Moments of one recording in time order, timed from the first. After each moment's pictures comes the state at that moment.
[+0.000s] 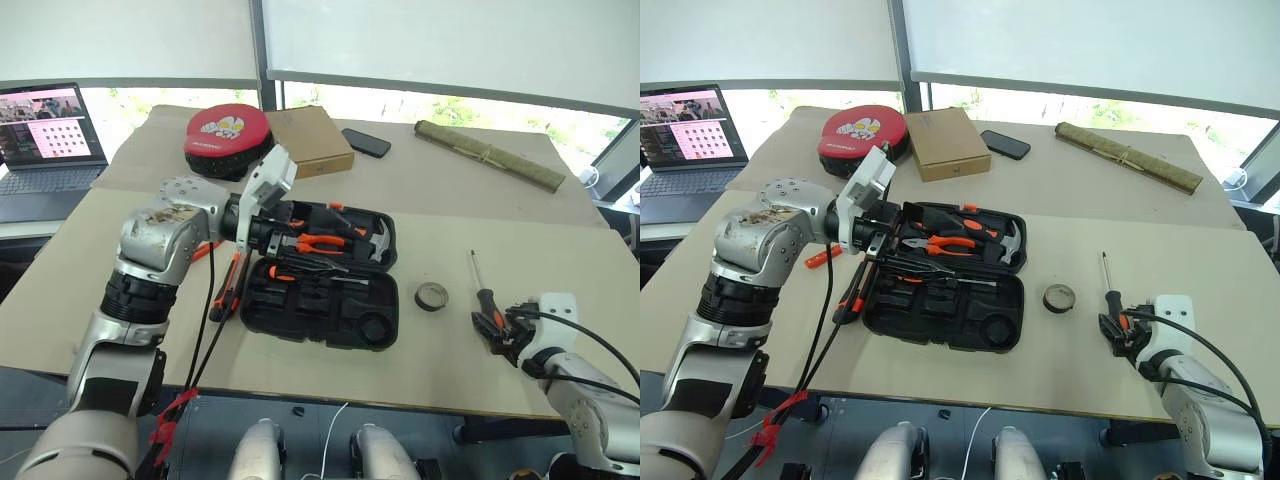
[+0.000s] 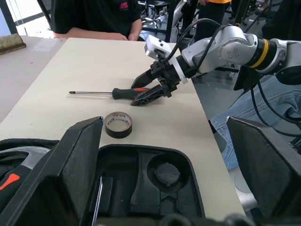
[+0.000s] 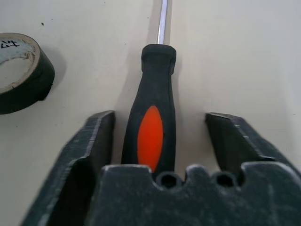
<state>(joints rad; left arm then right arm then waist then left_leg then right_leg) -0.88 0.57 -0.16 0.03 -0.49 0.66 -1.41 0.11 -0.49 -0.36 -0.32 0.42 0.73 0.23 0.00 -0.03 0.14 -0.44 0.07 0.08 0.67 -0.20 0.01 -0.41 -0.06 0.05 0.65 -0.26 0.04</state>
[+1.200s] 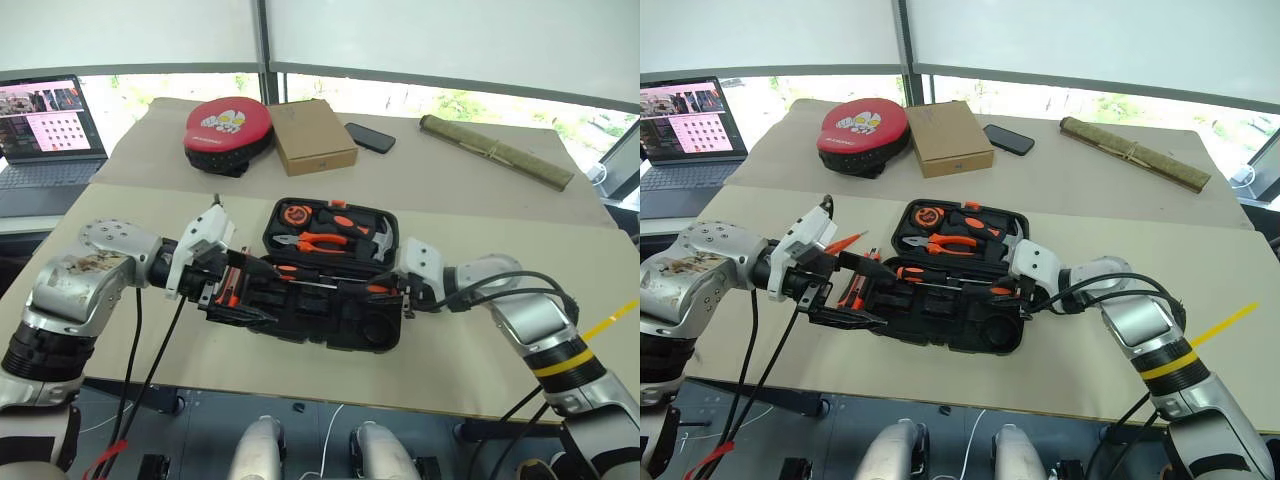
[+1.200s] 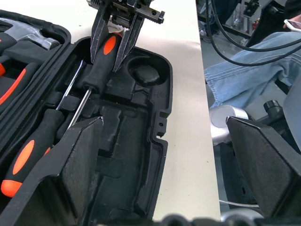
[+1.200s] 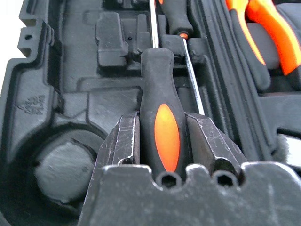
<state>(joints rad) -0.57 0.90 -0.09 -0.19 -0.55 0.70 -1.43 -0.55 -0.71 0.33 0.02 0.21 0.33 1.07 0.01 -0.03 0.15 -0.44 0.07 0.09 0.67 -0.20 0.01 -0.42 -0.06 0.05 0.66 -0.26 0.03</state>
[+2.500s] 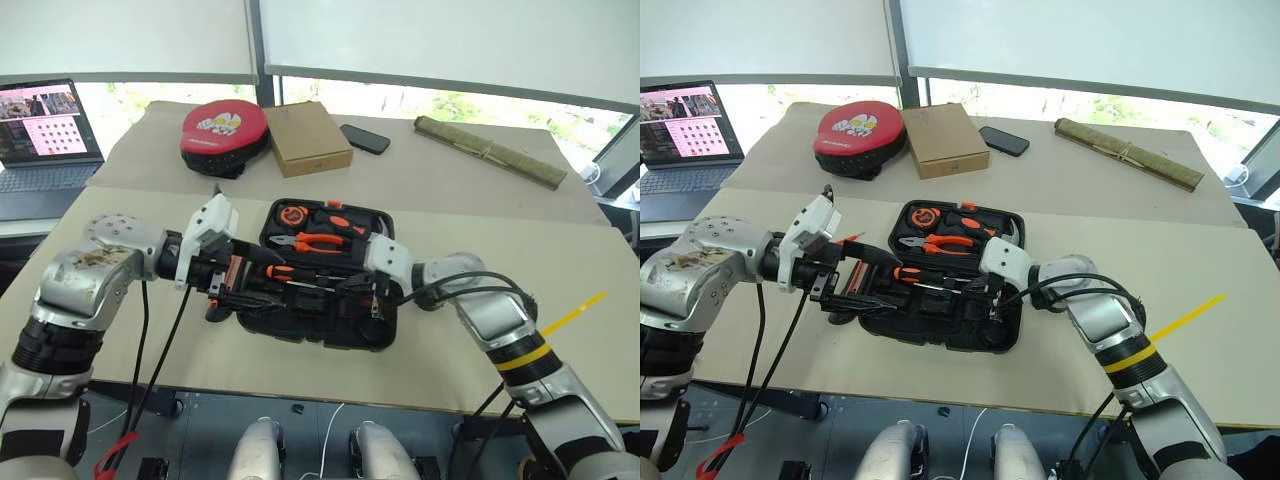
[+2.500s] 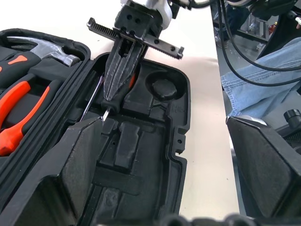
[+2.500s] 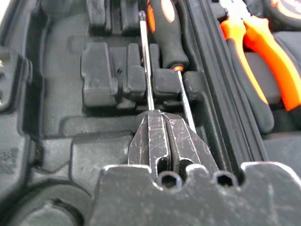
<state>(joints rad) -0.61 0.87 -0.10 -0.15 -0.54 0.68 -1.38 -0.60 -0.57 0.38 -0.01 0.06 0.37 0.99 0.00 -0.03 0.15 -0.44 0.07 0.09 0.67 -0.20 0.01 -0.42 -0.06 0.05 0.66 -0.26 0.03</state>
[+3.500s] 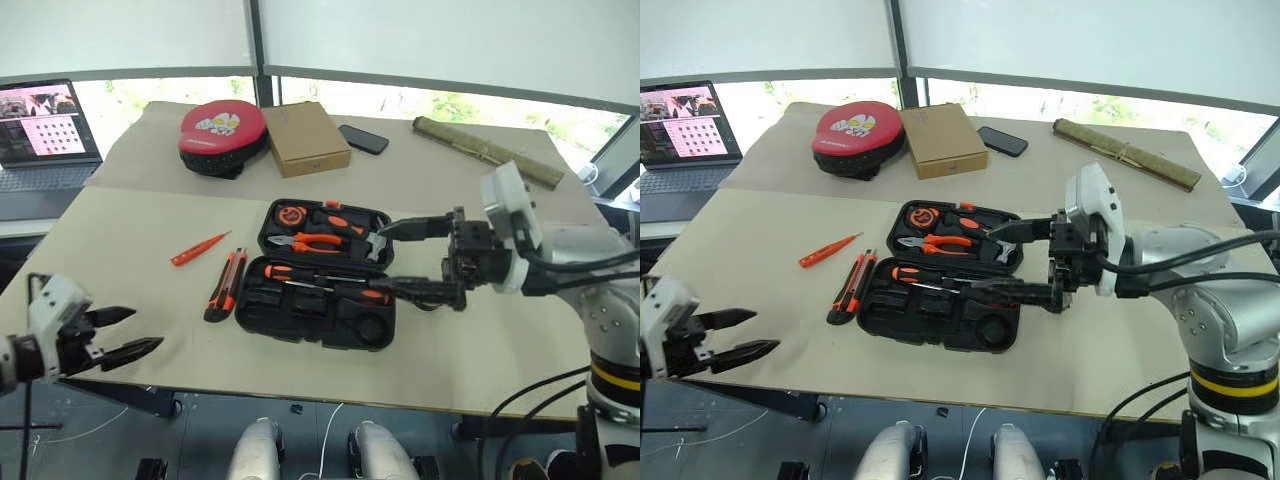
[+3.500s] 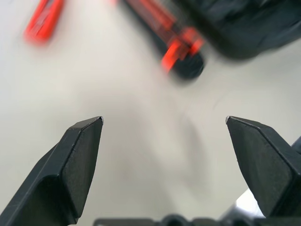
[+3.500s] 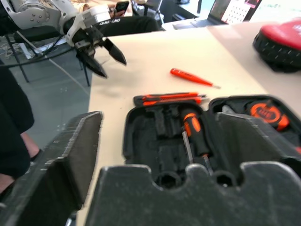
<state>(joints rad) 0.23 0.96 0.58 -0.10 -0.43 0.56 -1.14 -0.50 -0.76 -0.18 -0.53 0.78 0.93 1.02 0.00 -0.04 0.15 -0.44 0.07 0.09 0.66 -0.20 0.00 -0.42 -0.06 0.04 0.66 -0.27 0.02</state>
